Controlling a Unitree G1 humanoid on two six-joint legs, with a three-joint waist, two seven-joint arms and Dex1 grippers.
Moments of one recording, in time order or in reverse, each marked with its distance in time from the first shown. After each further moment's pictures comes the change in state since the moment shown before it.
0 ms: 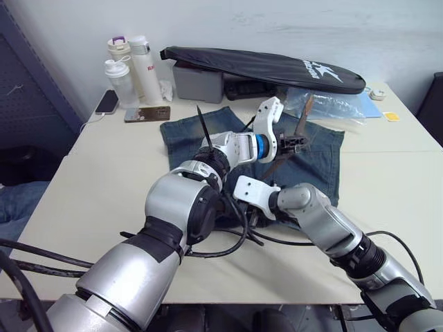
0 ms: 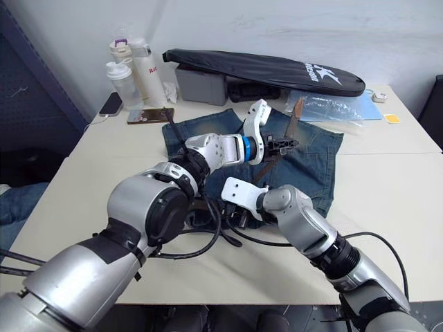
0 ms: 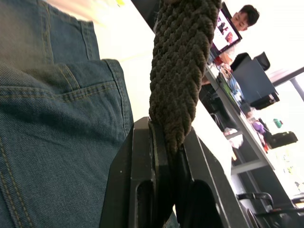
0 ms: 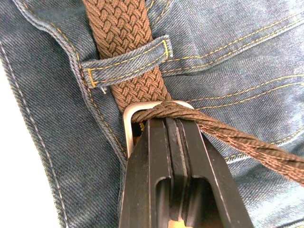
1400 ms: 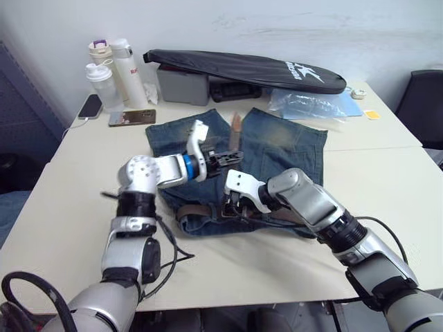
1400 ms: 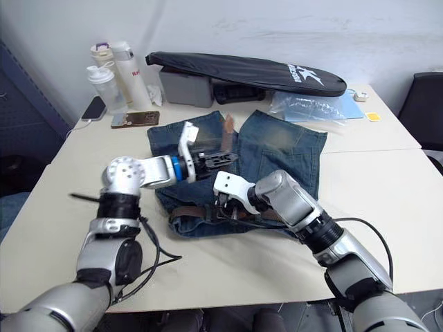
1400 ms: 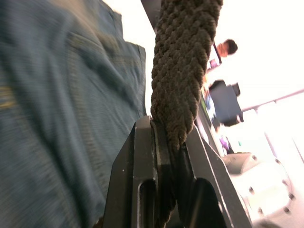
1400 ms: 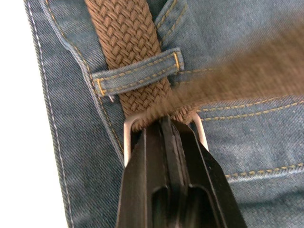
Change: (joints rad) left arm 0.580 0.308 -0.082 -0.936 -0.409 0.705 0.101; right arm -0.153 0.082 0.000 0.307 0.173 -0.119 0.197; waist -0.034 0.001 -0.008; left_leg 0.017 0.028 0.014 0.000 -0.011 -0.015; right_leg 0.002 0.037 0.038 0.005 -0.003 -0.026
